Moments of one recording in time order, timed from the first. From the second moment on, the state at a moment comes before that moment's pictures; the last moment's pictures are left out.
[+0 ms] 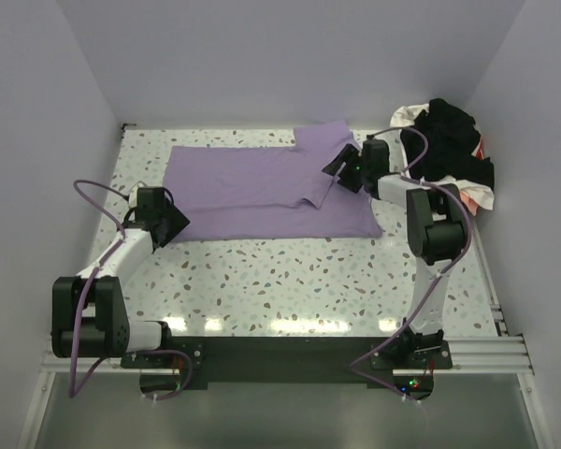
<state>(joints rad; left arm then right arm) 0.01 1.33 0.71 -0.26 -0.13 -0.74 0.17 2.11 1.36 0.13 -0.23 0.78</state>
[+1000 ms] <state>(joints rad) 0.01 1.33 0.71 -0.26 -0.13 -0.74 0.31 1.93 1.04 0.26 -0.22 0.79</state>
